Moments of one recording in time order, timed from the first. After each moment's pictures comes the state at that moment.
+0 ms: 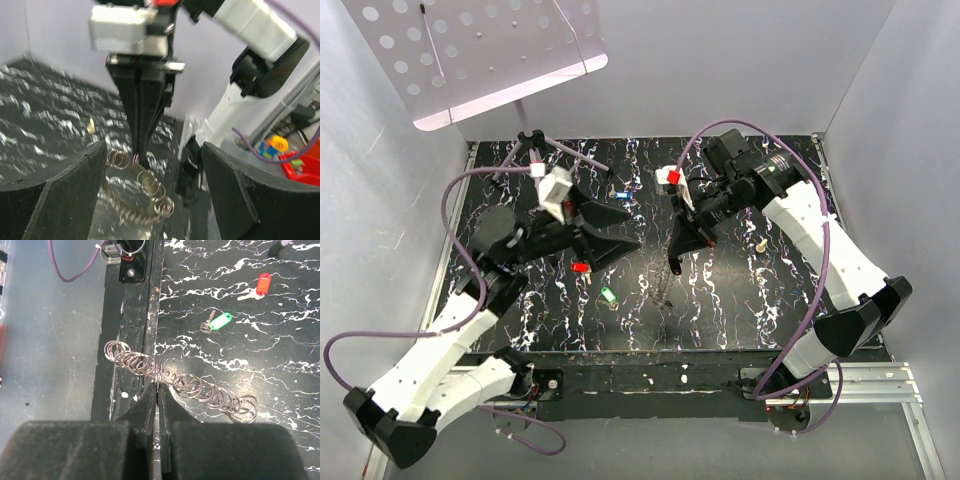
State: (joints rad) left arm -0.59 0.84 0.91 0.24 0.65 -0.48; right arm 0.63 1.54 1.80 -1.35 -0.95 -0.68
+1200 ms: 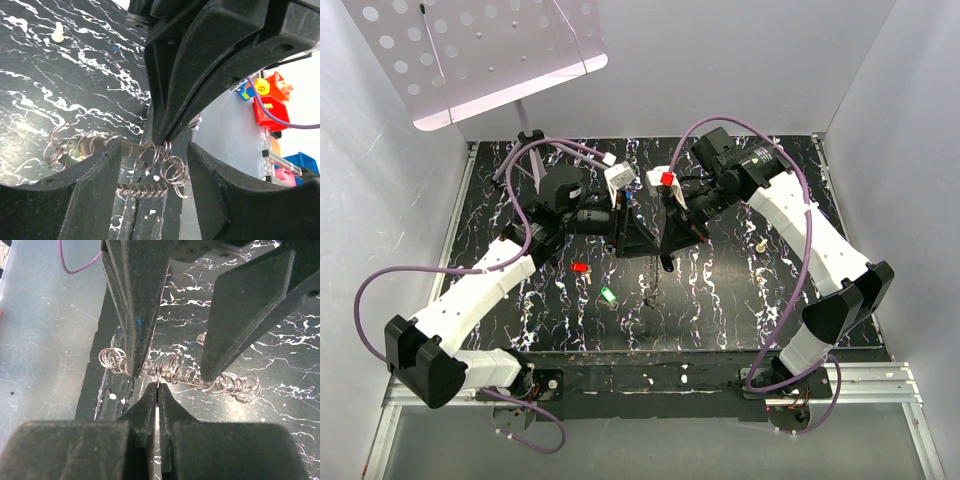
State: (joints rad) left arm -0.59 1.26 1.17 -0.23 0.91 -0.32; right arm 0.64 1.64 1.86 -1.41 -1.01 -0.86
